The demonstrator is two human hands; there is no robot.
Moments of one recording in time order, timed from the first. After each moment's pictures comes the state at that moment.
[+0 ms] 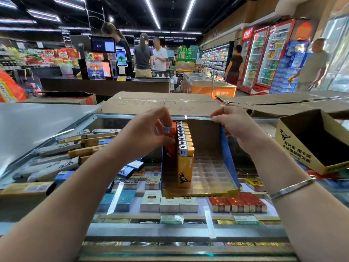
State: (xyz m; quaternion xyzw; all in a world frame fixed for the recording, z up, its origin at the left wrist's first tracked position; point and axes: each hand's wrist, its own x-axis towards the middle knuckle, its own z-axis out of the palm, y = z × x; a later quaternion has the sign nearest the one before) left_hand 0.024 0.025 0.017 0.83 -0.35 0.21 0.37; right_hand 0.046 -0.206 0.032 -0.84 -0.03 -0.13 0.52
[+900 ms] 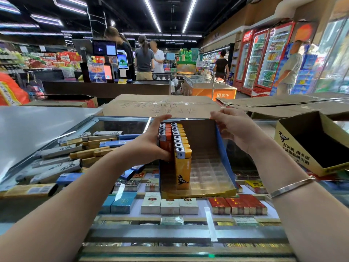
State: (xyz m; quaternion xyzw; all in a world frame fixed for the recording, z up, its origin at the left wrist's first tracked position) left_hand 0.031 0.016 0.003 0.80 -0.23 -0.07 0.56; right_hand 0.051 -0.215 0.030 -0.79 -0.05 -0.10 0.60
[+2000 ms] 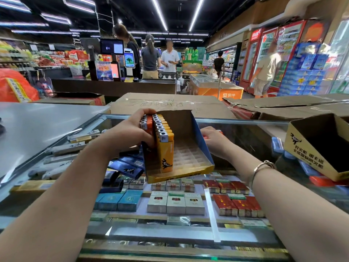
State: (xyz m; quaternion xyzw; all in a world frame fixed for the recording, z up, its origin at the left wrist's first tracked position) left_hand 0.045 0.065 0.021 0.83 -0.13 -0.03 0.55; right_hand 0.119 -0.185 -0.040 -0.95 -0.14 -0.08 0.28
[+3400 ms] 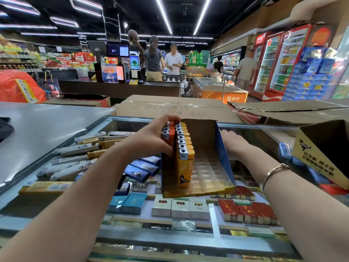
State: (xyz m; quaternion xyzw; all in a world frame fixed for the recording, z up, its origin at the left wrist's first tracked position) left_hand 0.037 0.044 0.020 0.81 -0.22 -0.05 0.53; right_hand 0.103 -0.196 -0.015 -0.99 -0.09 -0.09 -0.01
